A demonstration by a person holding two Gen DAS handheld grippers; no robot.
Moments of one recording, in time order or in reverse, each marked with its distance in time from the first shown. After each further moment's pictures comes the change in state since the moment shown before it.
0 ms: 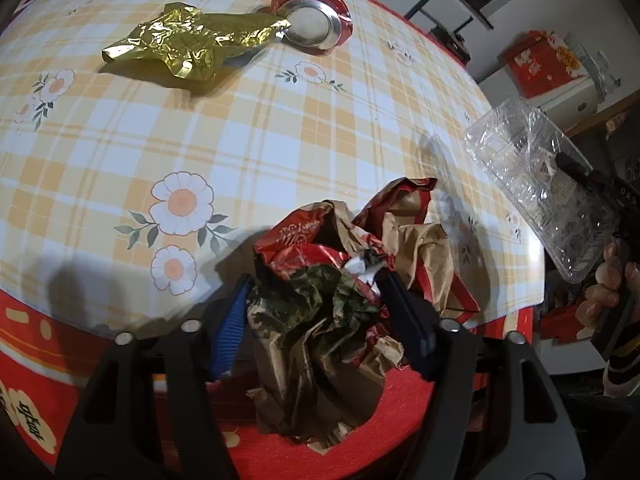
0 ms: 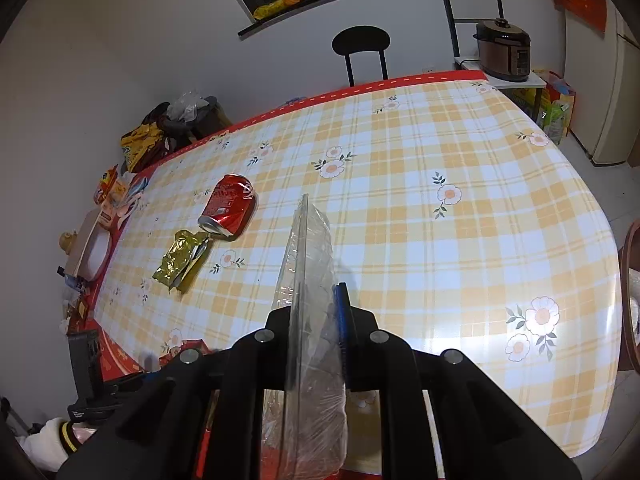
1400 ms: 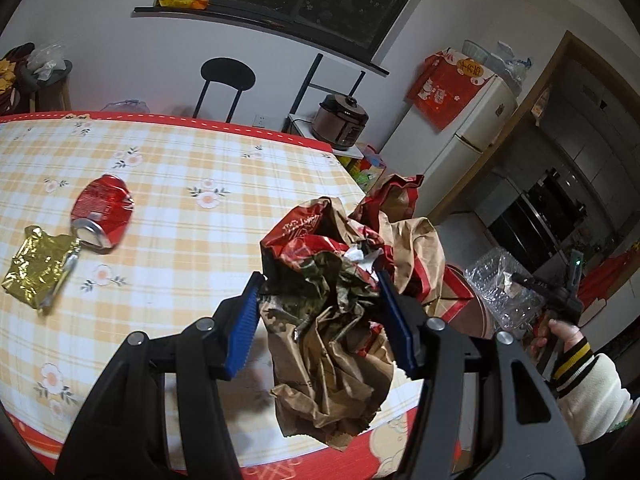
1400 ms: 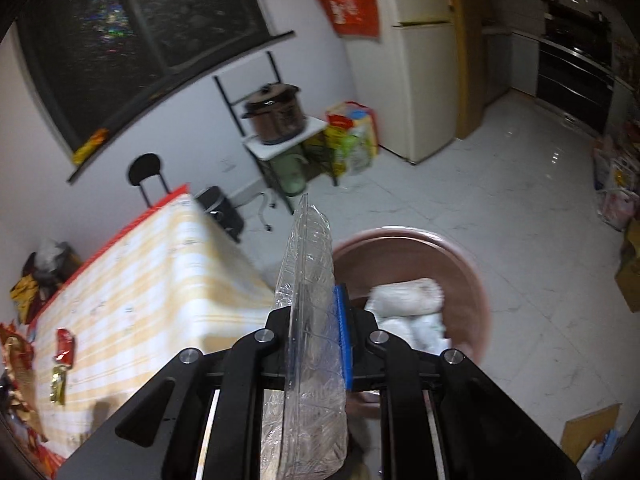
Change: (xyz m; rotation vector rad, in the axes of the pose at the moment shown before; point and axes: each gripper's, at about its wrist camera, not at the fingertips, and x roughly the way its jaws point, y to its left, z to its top) left arm -0.041 -0.252 0.058 0.278 -0.317 -0.113; right arm -0.194 -0.346 -0.031 0.387 -0.303 -0.458
